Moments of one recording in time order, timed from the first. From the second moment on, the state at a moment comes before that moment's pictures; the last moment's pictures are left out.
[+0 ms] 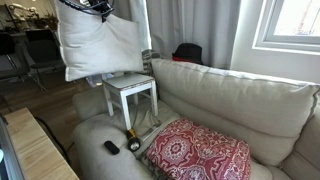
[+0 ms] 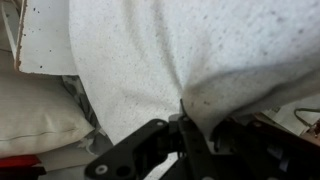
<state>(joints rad) 0.17 -0.02 0.15 -2.23 0.89 2.50 -0.59</state>
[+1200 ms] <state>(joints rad) 0.23 0.21 0.28 -2.13 1.19 2.92 -0.62</state>
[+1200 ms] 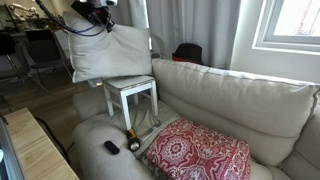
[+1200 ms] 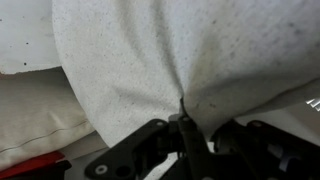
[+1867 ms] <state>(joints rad) 0.24 0.32 0.31 -2.09 1.14 2.96 -0.68</state>
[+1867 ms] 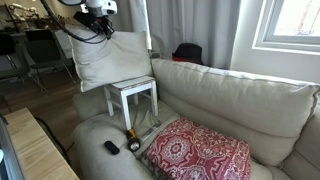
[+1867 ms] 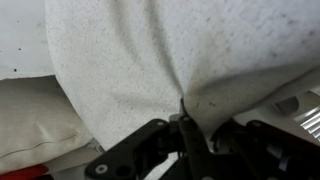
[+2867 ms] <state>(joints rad) 0.26 0.28 0.27 -2.04 1.02 2.86 -0.47</state>
